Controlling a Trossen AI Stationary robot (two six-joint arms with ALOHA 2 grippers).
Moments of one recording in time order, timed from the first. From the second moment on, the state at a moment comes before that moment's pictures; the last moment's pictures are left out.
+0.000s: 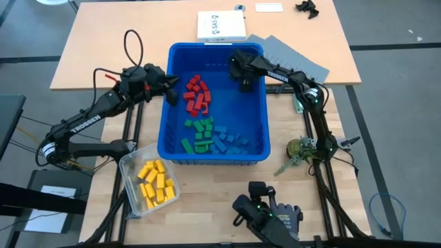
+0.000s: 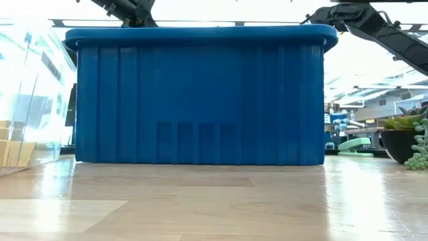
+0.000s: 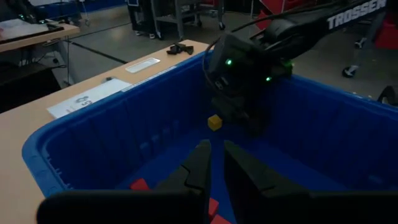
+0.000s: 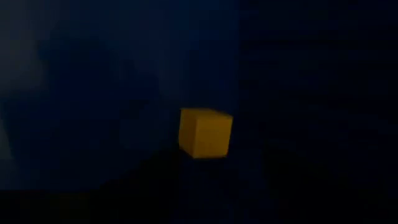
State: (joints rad) left arm 0.63 1.00 1.03 -0.28 -0.10 0.02; right arm -0.74 2.21 1.92 -0.76 0.42 -0.80
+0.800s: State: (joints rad) left arm 0.57 1.00 1.03 -0.27 -0.09 0.03; right arm -0.76 2.26 1.91 -0.78 0.20 -0.78
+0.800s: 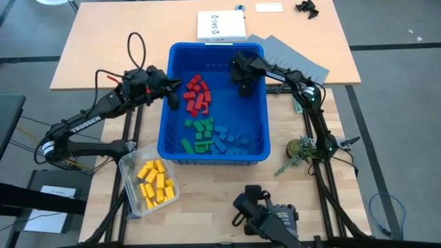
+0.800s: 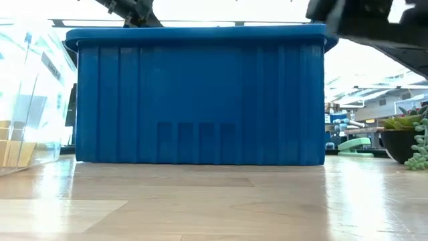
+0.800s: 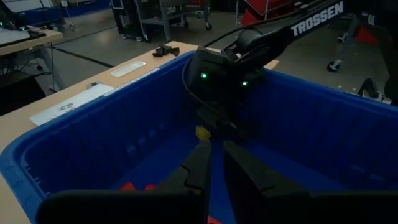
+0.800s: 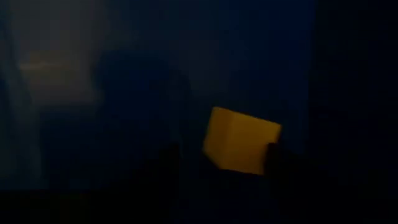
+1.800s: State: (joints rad) left arm 0.57 1.00 1.03 -0.26 -0.09 0.02; right arm -0.76 2.22 1.80 -0.62 -0.16 -0.76
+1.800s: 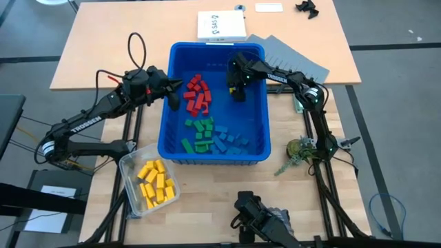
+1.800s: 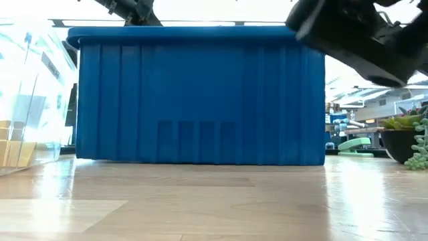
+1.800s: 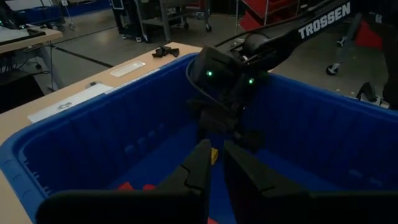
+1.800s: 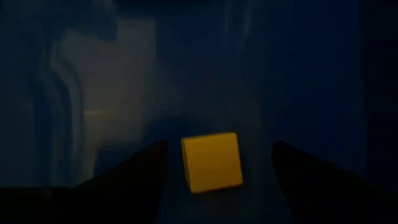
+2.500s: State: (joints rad) left arm 0.57 1.00 1.03 -0.25 -0.09 0.02; right arm -0.70 2.23 1.92 -0.75 0.05 -0.83
